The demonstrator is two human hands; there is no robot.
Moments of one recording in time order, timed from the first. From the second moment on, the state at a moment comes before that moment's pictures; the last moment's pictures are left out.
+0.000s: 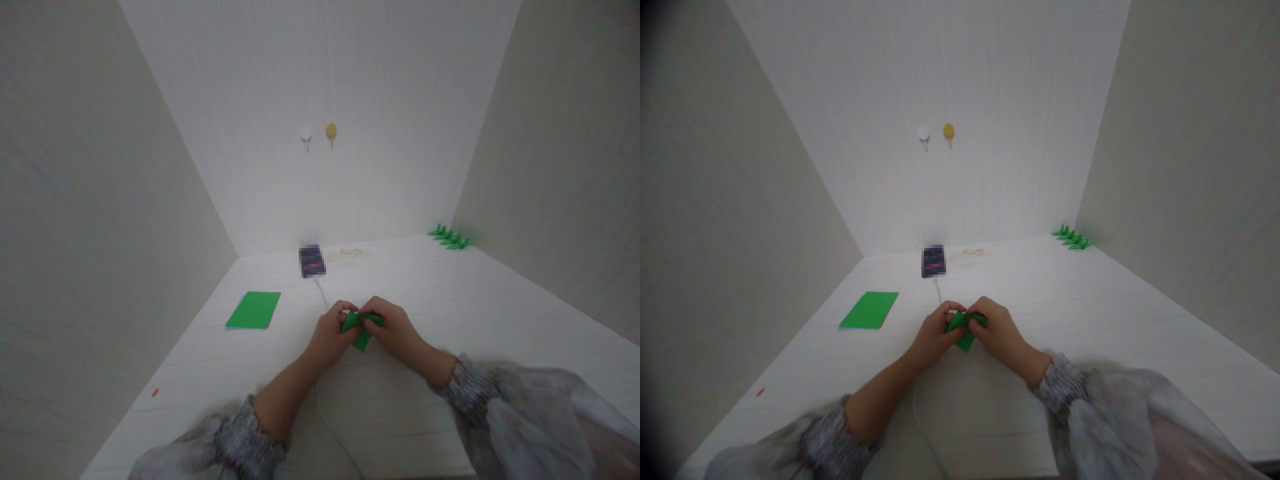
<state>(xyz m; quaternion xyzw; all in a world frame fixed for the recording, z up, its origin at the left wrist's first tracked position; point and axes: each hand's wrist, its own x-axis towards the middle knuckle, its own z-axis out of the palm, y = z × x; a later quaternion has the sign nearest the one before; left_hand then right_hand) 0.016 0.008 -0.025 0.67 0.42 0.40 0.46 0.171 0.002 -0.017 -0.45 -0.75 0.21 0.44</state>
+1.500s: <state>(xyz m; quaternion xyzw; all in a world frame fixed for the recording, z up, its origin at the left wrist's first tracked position) 0.013 0.004 -0.018 0.61 0.33 0.49 0.53 0.173 0.001 -0.018 -0.41 -0.71 0.33 0.48</state>
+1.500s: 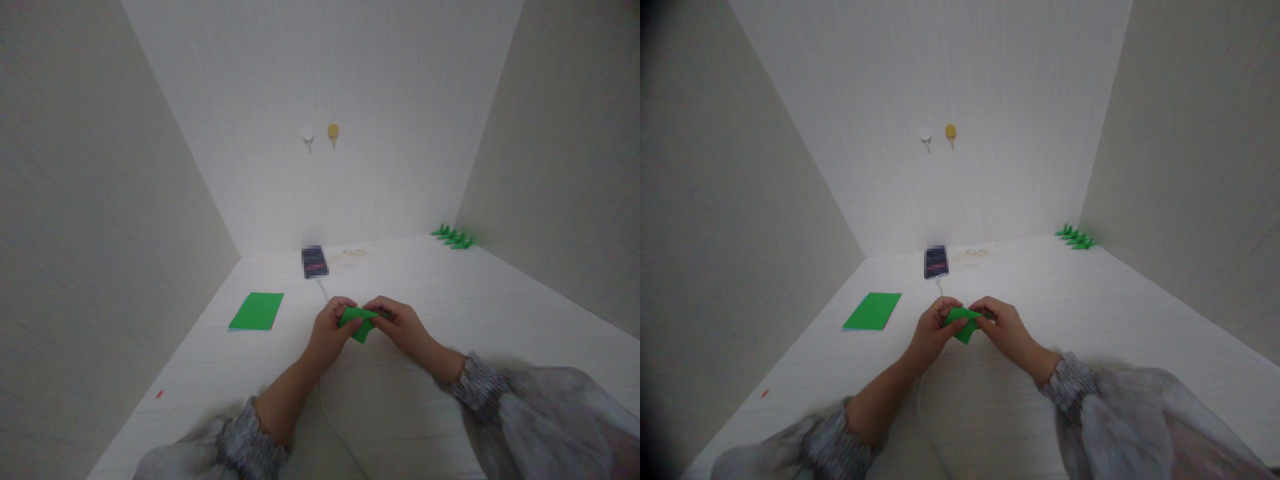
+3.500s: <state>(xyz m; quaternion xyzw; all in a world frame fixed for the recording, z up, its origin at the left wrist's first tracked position) 0.009 0.006 -0.019 0.61 0.35 0.46 0.55 0.168 -0.005 -0.013 -0.39 -0.61 0.49 0.49</state>
